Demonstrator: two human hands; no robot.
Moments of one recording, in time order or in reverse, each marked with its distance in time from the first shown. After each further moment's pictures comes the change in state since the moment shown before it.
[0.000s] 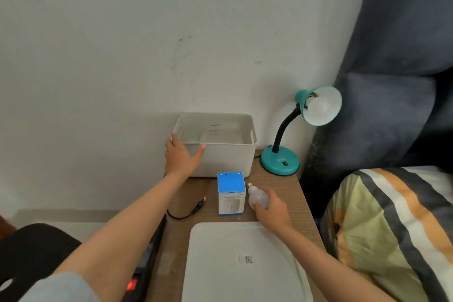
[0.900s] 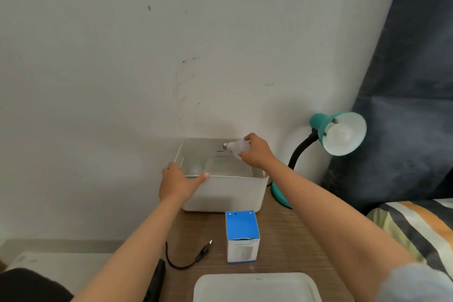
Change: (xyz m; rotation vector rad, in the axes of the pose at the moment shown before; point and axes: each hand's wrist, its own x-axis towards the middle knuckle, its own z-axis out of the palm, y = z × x) left_hand 0.049 -0.003 -0.006 -0.023 -0.042 -0.078; right_hand 0.172 -0.166 -0.025 -0.112 -0.023 -0.348
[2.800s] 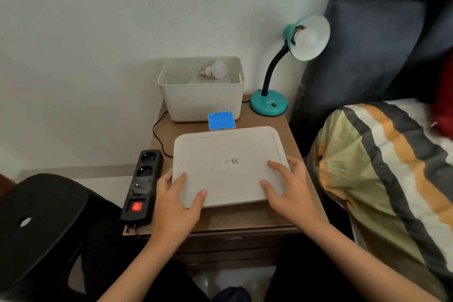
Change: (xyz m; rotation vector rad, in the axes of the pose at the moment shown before) left_hand -0.294 -0.083 -0.014 -0.041 -0.080 0.183; right_hand -0.374 0.083 0.007 -0.014 0.172 0.053
